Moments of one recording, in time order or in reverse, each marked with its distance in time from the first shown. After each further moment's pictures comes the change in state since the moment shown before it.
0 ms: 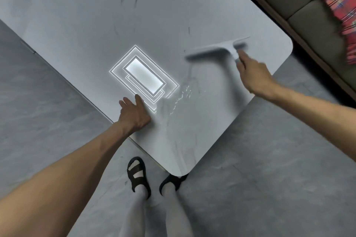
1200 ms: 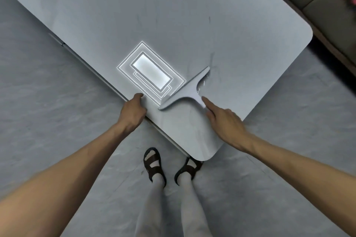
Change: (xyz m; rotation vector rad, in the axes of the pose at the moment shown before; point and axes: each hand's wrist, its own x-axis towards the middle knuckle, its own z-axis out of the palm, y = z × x) left_hand -0.035 -0.087 -0.015 -0.269 0.227 0.059; right_hand -0.140 -0.077 0.131 0.065 -0.263 -0.092
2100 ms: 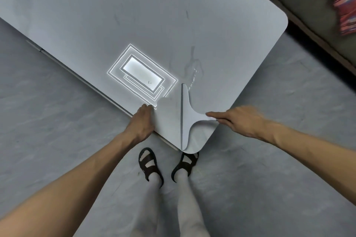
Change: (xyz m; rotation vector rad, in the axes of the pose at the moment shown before) left_hand -0.035 0.025 0.050 0.271 -0.240 0.278; right_hand -0.024 0.095 -0.034 -0.480 -0.140 -0.288
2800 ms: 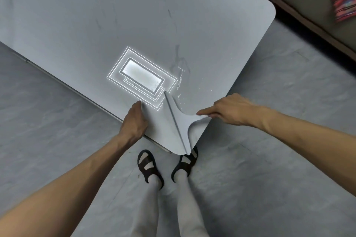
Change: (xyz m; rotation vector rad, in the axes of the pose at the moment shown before) left_hand 0.013 0.032 0.013 -0.068 0.149 -0.117; right_hand 0.012 0.032 -0.009 -0.061 -0.033 -0.149
